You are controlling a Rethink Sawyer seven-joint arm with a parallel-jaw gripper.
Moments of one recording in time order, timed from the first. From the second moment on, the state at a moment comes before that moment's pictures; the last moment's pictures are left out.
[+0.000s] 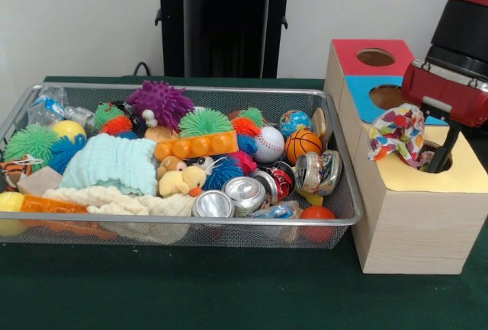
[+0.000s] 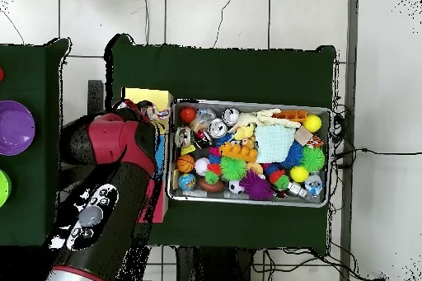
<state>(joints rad) 0.46 -0.28 -0.56 1.27 0.30 0.43 2.65</state>
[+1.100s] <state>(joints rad) 0.44 -0.31 -0.53 1.29 0.30 0.43 2.65</state>
